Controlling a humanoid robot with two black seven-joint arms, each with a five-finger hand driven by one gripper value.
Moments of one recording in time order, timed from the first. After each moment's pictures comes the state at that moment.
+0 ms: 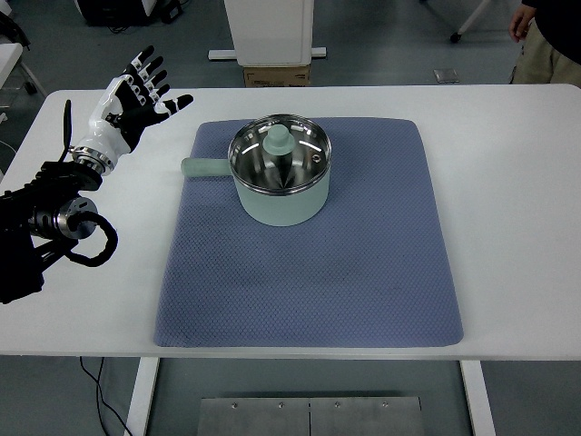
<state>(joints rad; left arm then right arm) -1.01 0.41 -0.07 -0.75 -0.22 -0.06 -0.61 -0.01 0.00 0.49 0.10 -0.43 -0.04 0.03</state>
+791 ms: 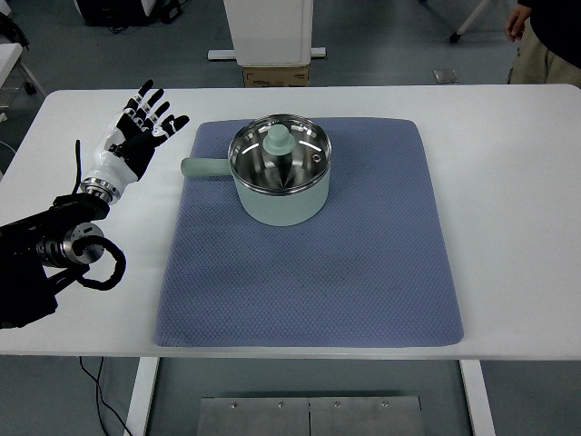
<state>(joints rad) -0.91 0.37 -0.11 -0.73 -0.33 -0.15 -0.61 -0.01 0.00 0.49 0.10 -0.43 -0.04 0.03</state>
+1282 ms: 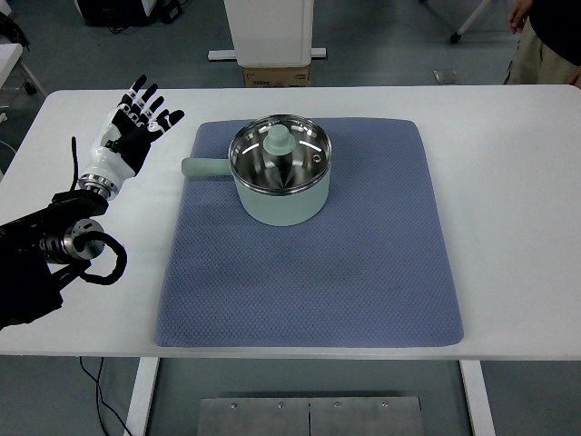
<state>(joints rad) -0.91 0.33 -0.14 -0.64 -0.31 -0.19 -0.61 -0.01 0.00 0.49 0.10 -0.43 -0.04 0.03</state>
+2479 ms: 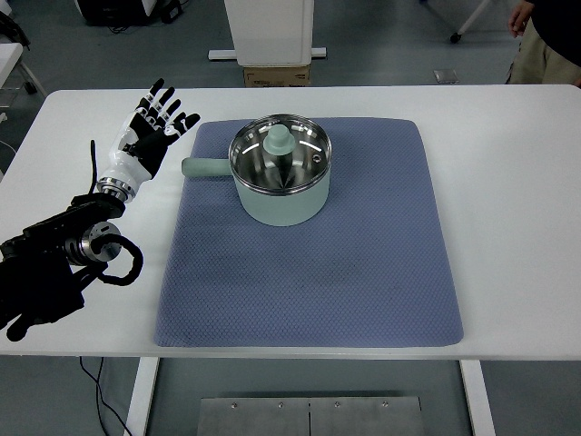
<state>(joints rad) -0.91 0.24 -0.15 -0.53 -0.31 -0.25 -0.61 -0.01 0.00 0.49 0.10 -0.43 -0.04 0.03</state>
